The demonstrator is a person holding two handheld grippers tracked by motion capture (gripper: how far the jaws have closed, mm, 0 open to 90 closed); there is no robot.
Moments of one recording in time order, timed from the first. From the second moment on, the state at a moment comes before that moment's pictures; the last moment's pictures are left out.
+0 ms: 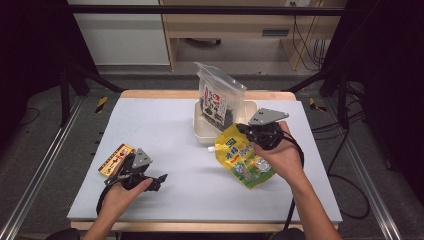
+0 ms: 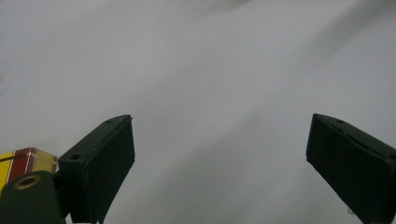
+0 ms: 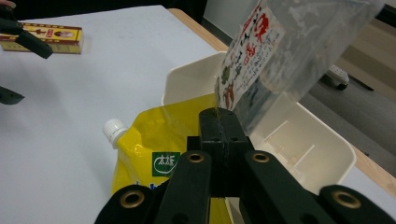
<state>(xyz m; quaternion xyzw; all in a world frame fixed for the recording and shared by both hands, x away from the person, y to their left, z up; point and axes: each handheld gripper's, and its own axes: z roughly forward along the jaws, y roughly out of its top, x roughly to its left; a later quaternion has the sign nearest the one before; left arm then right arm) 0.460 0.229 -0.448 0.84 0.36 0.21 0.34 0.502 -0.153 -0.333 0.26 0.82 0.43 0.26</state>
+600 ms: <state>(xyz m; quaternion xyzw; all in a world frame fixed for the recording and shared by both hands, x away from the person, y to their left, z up) 0.460 0.228 -0.447 0.84 0.36 0.21 0.34 0.505 -0.125 -0.331 0.25 0.82 0.45 0.25</state>
